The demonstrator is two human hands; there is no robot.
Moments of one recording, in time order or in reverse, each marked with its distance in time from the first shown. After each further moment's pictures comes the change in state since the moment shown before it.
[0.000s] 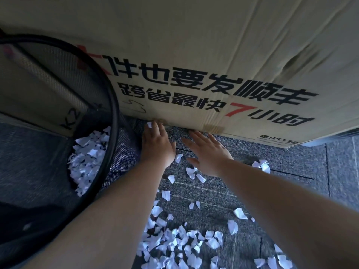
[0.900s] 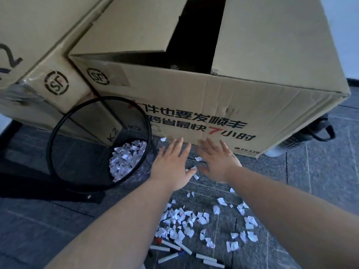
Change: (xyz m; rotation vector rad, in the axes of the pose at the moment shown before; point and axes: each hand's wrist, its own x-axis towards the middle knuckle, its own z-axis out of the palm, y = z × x) left_hand -0.160 0.030 -0.133 0.180 -0.048 0.319; right_hand -0.124 -0.032 -0.123 -0.129 0.005 0.032
